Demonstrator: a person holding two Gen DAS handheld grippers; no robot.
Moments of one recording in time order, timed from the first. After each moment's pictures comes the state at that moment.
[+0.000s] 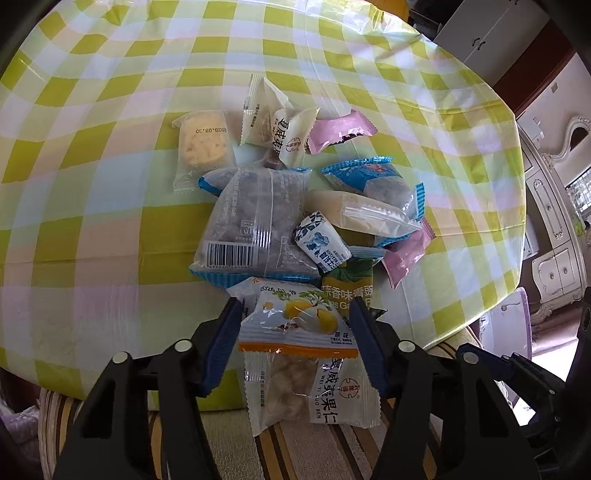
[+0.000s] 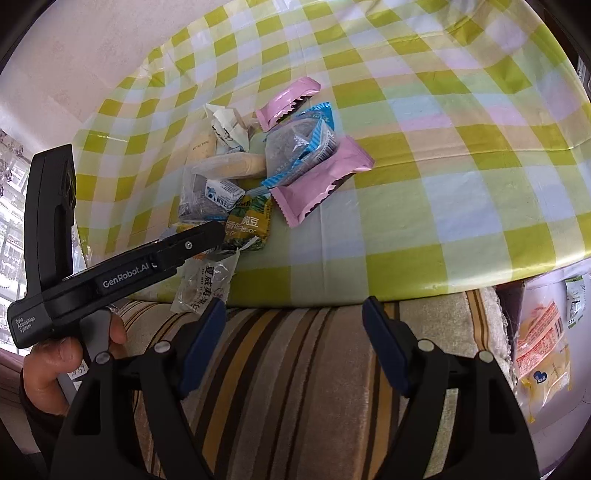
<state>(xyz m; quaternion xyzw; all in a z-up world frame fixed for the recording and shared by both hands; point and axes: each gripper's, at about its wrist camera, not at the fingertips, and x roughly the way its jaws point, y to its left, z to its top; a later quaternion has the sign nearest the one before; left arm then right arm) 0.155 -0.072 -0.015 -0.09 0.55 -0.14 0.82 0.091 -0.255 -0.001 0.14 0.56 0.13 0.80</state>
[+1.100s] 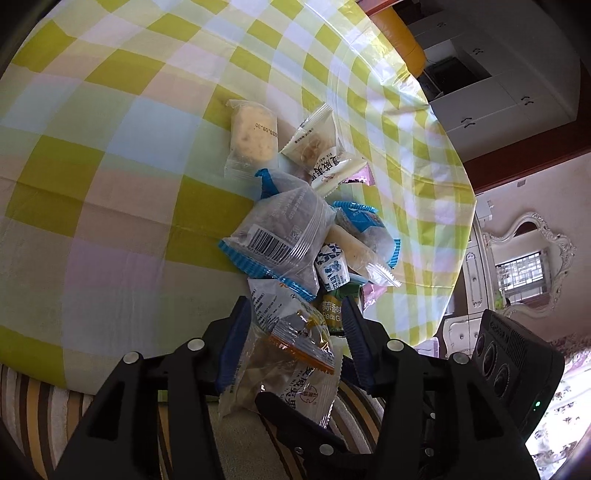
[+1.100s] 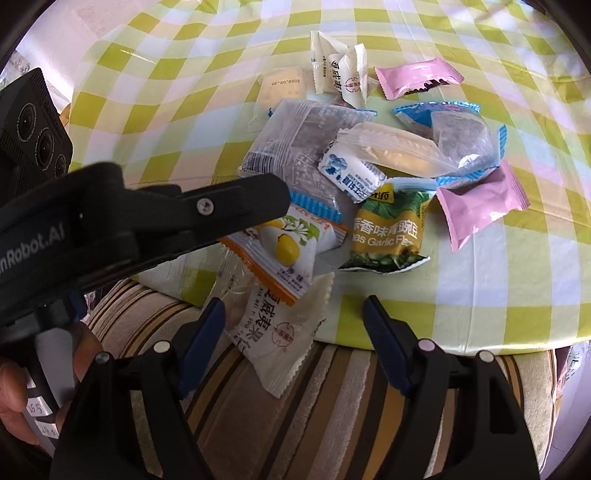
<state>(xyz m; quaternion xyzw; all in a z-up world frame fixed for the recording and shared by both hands) 0.156 0.002 -0.027 -0.31 0.53 -0.19 0.77 0.130 -0.129 -0.025 0.02 0.60 0.16 0.78</state>
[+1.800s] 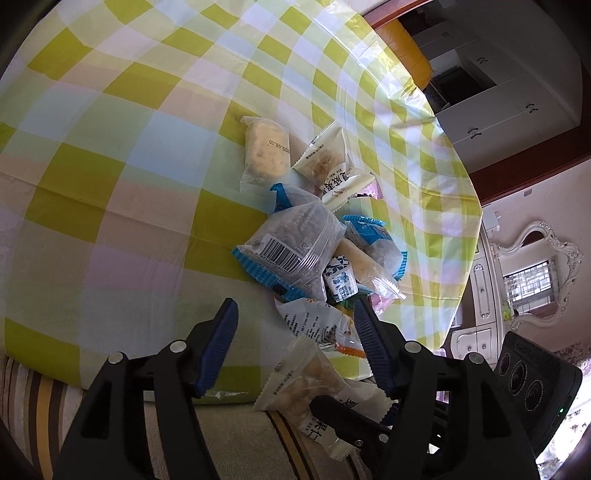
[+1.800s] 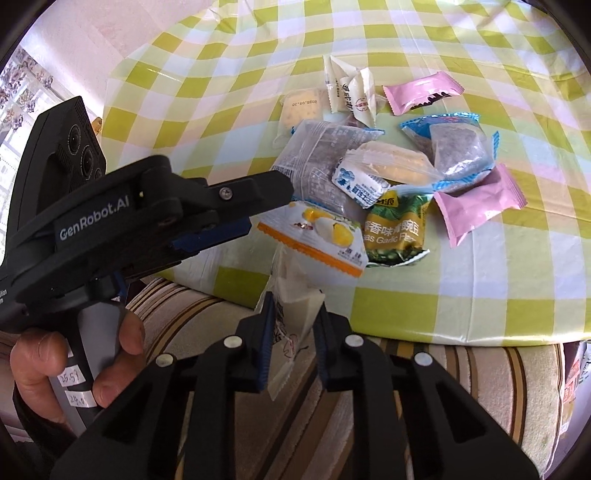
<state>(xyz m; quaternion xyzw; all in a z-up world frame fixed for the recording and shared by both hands) 0.153 0.005 -0.021 -0.30 0.51 -0.17 0.79 0.119 -0.157 -0.003 0.07 0.57 0.21 0.79</state>
